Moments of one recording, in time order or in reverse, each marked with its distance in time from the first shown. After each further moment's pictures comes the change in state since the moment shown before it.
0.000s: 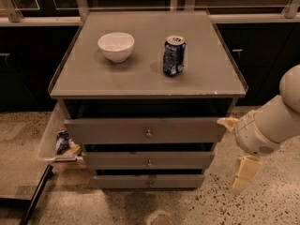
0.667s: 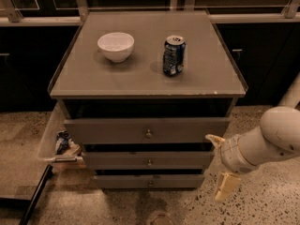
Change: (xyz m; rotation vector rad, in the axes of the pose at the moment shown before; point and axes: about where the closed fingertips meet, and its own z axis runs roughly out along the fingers) arm 0.020 -0.006 0.098 0.037 -0.105 -0.013
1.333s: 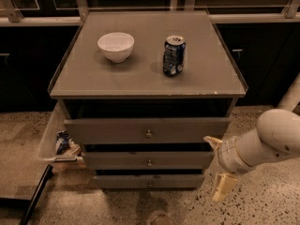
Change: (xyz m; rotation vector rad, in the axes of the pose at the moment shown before) arm 0.003 0.000 0.012 -0.011 -0.014 0.012
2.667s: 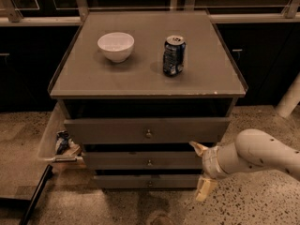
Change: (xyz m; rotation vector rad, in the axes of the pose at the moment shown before) arm 0.009 -0.021 0.087 0.063 -0.073 -0.085
